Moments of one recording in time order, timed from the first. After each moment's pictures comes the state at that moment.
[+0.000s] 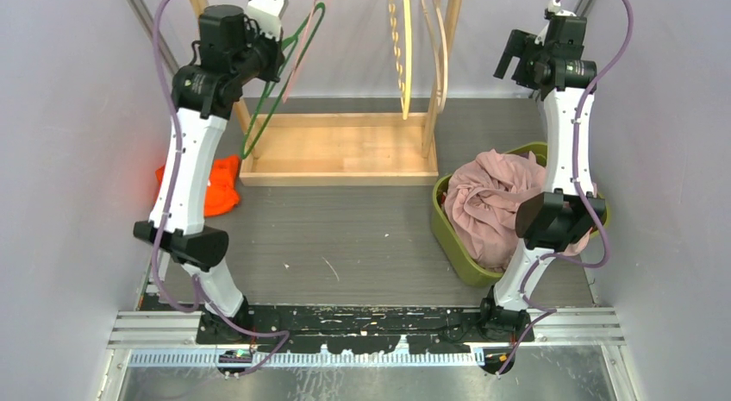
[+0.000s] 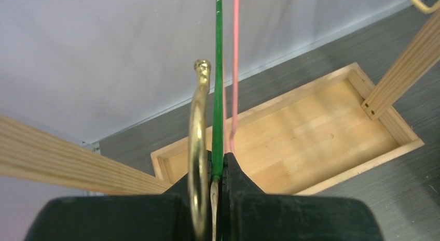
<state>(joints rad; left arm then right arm) -0.31 1.80 2.39 -0.89 0.01 0.19 -0.15 1.89 2.24 -0.88 -0.04 0.18</state>
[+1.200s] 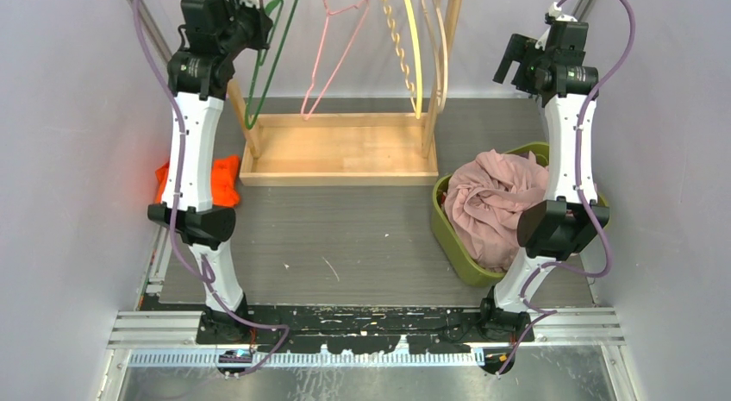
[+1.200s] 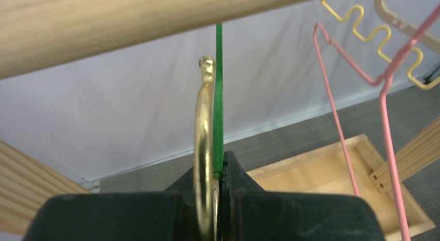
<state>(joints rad) -0.21 1.95 2.61 -0.77 0.07 0.10 -0.15 1.81 2.14 -0.86 -0.05 0.19</state>
